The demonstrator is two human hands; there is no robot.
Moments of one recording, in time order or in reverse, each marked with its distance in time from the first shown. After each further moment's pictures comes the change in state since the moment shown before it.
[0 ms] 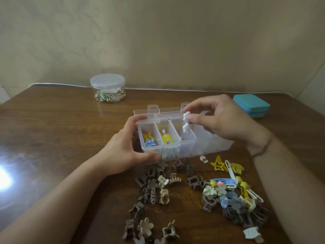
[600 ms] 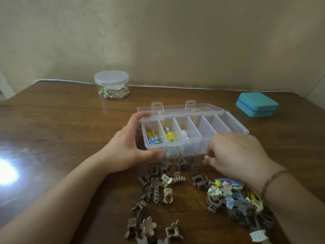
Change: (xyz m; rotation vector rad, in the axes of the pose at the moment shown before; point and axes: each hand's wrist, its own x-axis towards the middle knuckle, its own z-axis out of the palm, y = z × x) left_hand 0.000 -0.003 0.001 0.007 0.018 -0.014; right_hand -0.043 -0.011 0.029 -0.963 -0.292 0.314
